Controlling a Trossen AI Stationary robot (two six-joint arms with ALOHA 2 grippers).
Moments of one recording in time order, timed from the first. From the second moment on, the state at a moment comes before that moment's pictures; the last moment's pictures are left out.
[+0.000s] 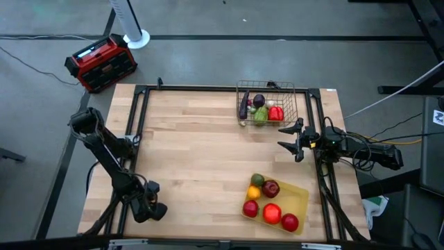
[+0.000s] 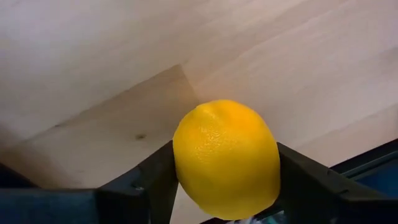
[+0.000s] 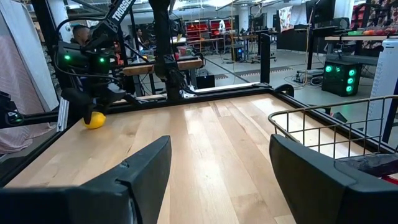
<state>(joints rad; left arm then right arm) -0.97 1.49 0.73 -0.47 0.06 -2.16 -0.12 0.02 0.01 0.02 -0.01 0.08</state>
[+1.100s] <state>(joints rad) -0.34 1.79 0.87 0.71 -0.27 -0.95 -0.12 0.02 0.01 0.02 -0.01 0.08</state>
